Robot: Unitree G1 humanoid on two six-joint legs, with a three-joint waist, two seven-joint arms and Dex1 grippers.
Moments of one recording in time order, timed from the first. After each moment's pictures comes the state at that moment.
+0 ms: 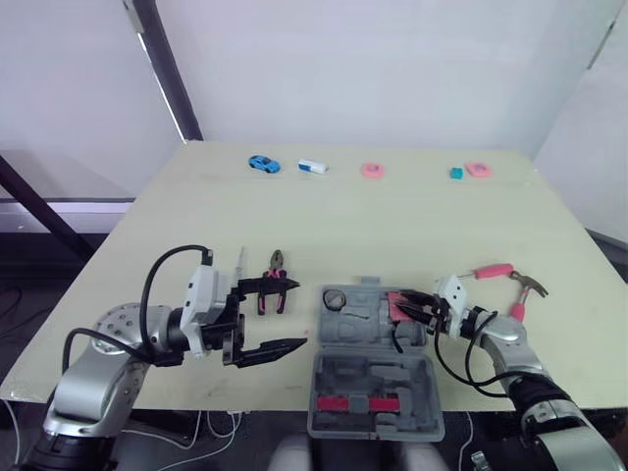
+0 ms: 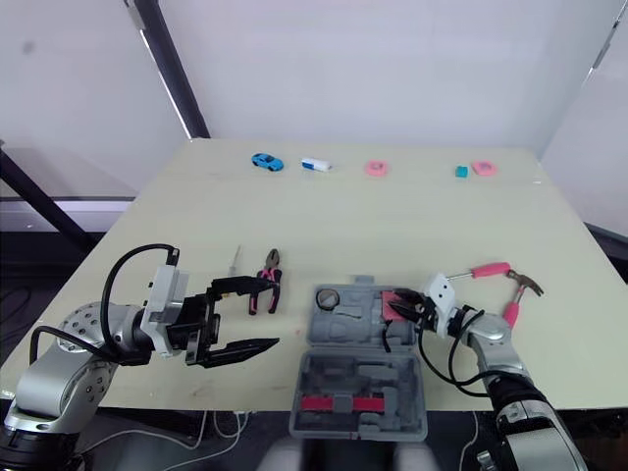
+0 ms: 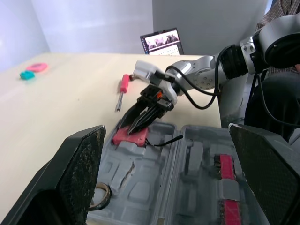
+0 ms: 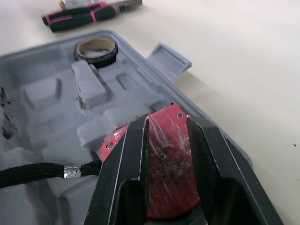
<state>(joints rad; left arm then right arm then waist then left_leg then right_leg) -0.03 0.77 0.15 -0.34 -0.63 0.21 -1.24 -0.44 -0.33 0.11 0.81 0.13 -0.32 0.97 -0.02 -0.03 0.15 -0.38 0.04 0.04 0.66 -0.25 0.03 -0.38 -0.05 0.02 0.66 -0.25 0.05</state>
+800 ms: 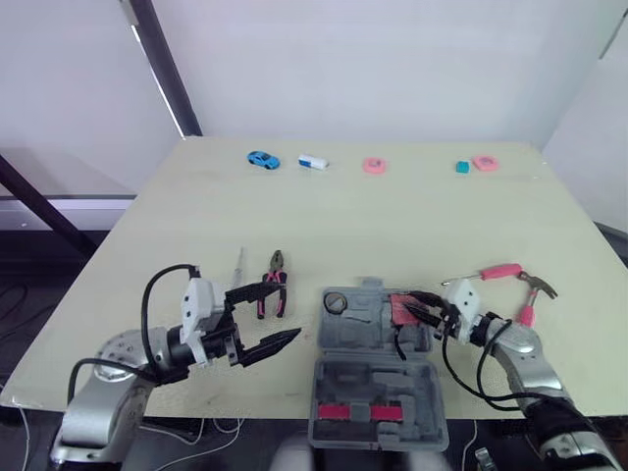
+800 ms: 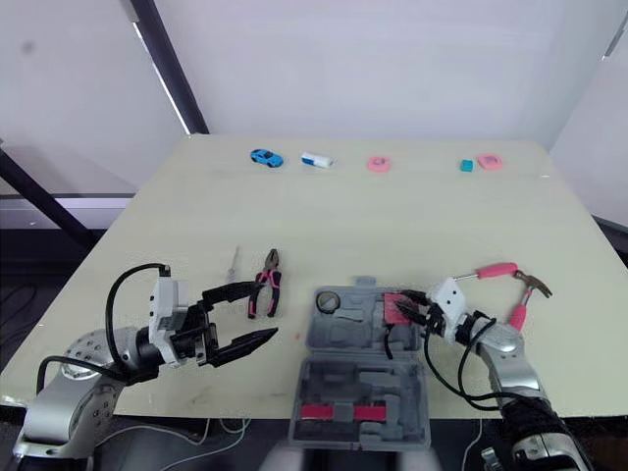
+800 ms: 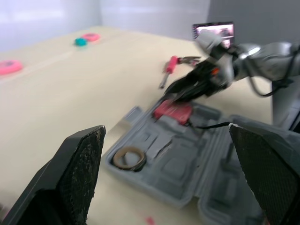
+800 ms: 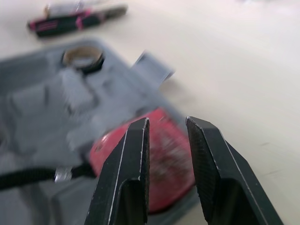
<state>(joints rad) 0.10 0.65 0.20 -0.30 -0.56 0.16 -1.06 -0.21 -0.37 0.02 0.31 0.22 -0.20 0.88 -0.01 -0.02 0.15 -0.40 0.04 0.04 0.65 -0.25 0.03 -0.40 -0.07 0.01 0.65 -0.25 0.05</state>
